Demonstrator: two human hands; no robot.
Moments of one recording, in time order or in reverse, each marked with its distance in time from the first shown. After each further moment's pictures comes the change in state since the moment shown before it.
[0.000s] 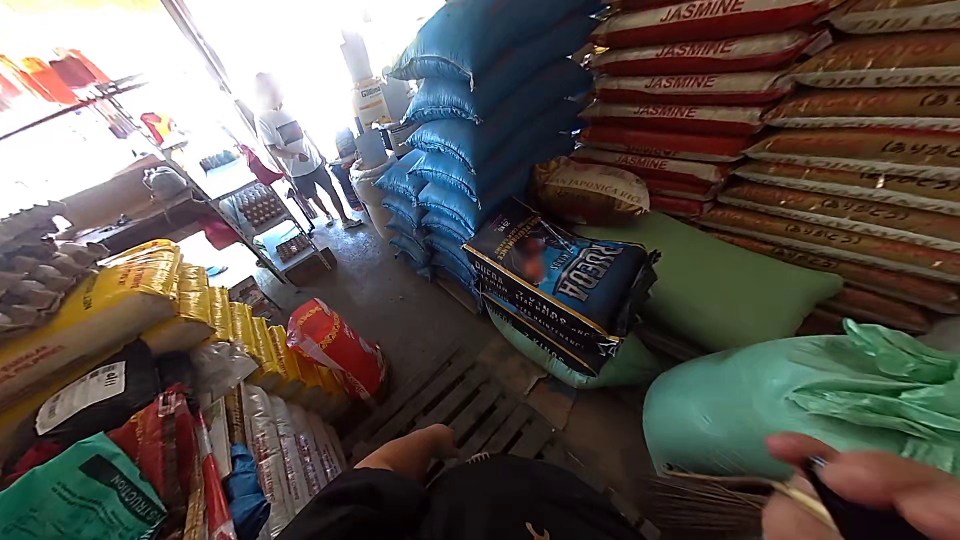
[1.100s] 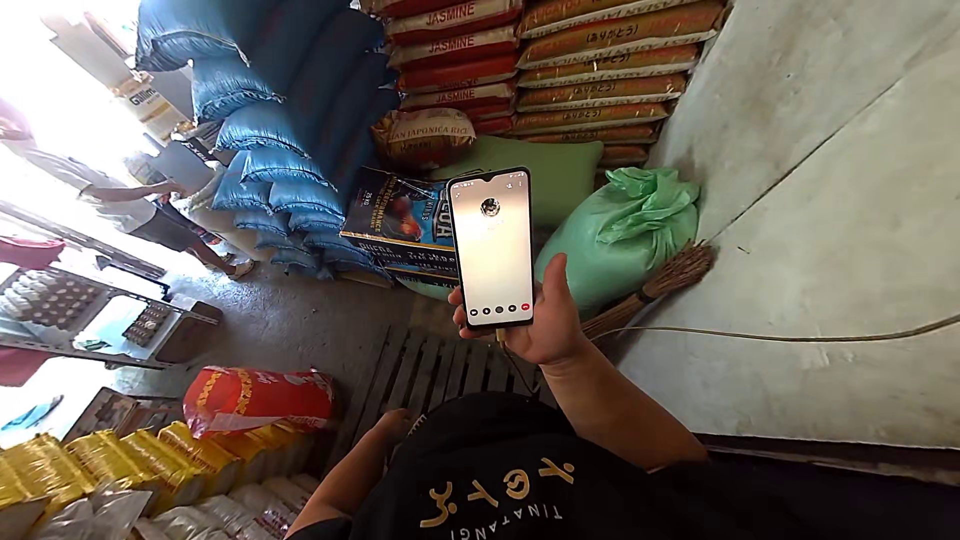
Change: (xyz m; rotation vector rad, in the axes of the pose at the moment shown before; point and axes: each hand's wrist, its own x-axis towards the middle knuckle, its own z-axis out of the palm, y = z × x) left_hand 0.021 0.003 0.010 0.012 -0.003 0.022; right_hand -0.040 0.086 -0.019 0.755 0.329 0.617
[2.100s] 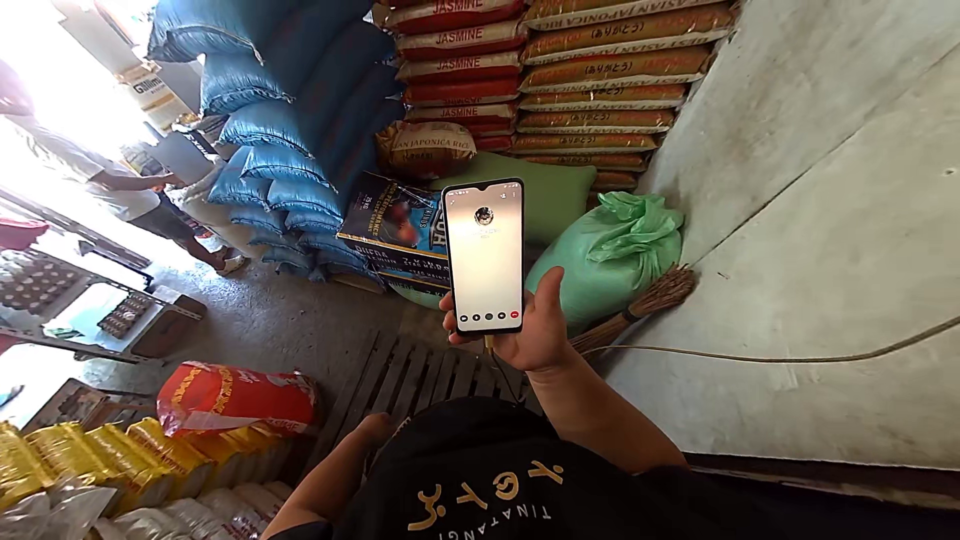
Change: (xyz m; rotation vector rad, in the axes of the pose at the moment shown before) left_hand -0.009 -0.003 -0.005 0.000 0.017 -0.016; right_hand 0.002 0.005 0.009 -0.028 -0.050 -0.007
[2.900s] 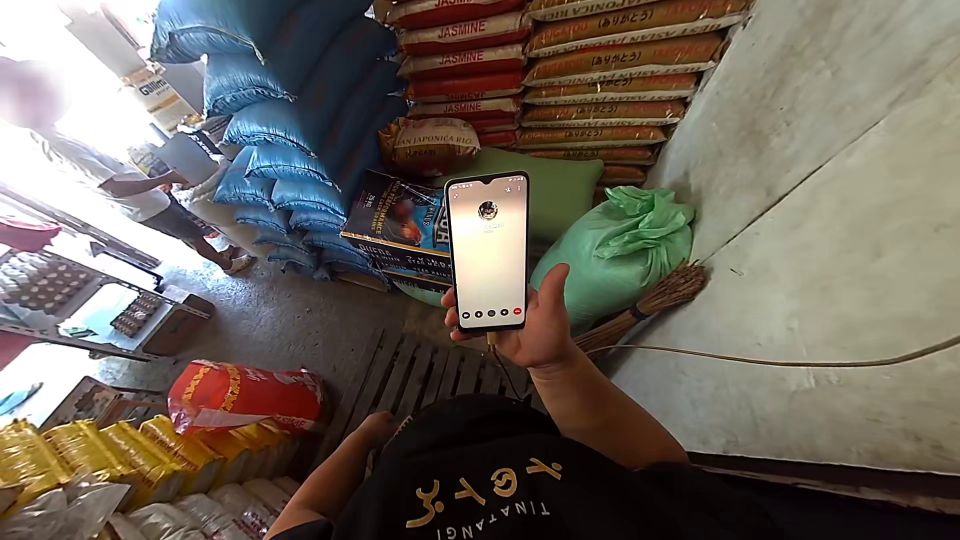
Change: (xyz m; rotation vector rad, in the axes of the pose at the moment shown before) left_hand -0.003 -0.005 -0.002 -0.052 0.018 -0.008; right_hand 0.005 0.000 -0.005 0.026 -0.028 -0.020
